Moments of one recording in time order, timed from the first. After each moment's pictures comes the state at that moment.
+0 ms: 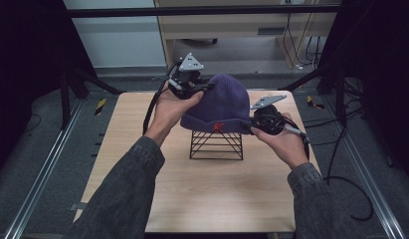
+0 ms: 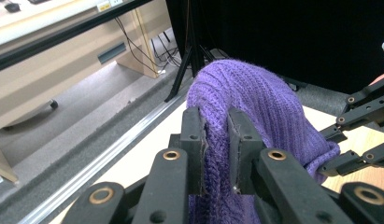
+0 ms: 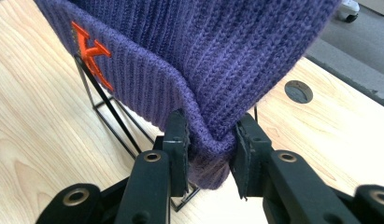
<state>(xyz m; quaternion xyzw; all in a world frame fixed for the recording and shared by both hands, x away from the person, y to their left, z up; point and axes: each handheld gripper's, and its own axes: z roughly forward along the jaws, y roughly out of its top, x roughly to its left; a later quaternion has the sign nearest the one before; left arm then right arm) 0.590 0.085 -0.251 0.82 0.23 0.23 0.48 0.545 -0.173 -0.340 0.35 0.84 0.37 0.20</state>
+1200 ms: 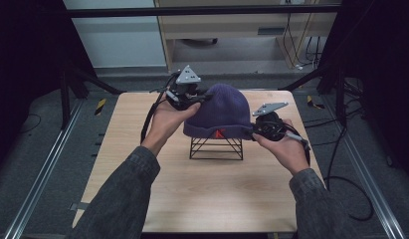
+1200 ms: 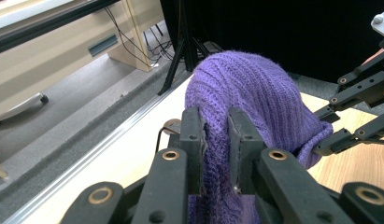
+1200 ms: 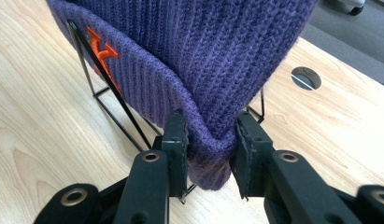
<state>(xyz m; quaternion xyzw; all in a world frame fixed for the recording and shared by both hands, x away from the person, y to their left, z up) 0.579 0.093 -0.274 0.82 0.22 0.22 0.47 0.538 -0.180 -0.358 0.35 0.84 0.37 0.19</state>
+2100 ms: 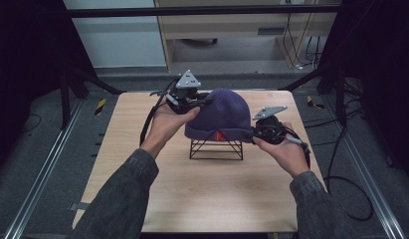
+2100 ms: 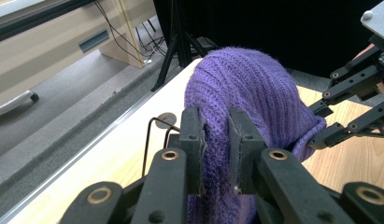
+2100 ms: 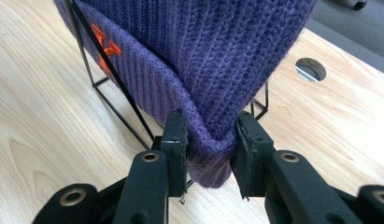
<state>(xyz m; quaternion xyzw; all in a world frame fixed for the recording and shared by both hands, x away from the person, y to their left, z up) 0.575 0.093 -0.283 0.83 0.21 0.21 0.47 0.535 -0.181 -0.368 0.35 0.84 0.36 0.19</state>
